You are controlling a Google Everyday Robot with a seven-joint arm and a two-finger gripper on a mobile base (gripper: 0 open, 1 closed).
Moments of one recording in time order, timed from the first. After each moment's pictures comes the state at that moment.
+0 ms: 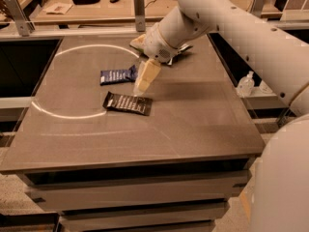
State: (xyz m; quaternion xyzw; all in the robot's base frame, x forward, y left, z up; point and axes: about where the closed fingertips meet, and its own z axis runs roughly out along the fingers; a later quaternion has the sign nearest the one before) arm 0.659 0.046 0.868 -0.72 0.59 0.17 0.33
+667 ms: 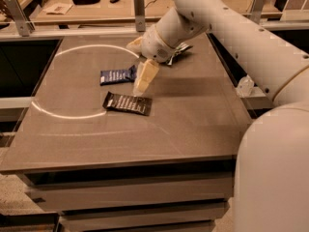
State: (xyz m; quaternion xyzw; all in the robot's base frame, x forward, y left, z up) arm 0.661 0.054 0.858 -0.73 0.58 0.20 0.31
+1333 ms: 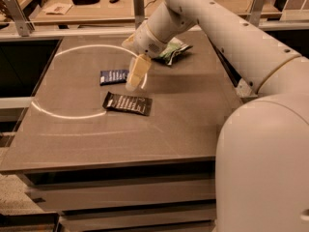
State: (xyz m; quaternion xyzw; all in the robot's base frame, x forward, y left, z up) arm 0.676 0.071 0.861 -0.72 0.59 0.20 0.29
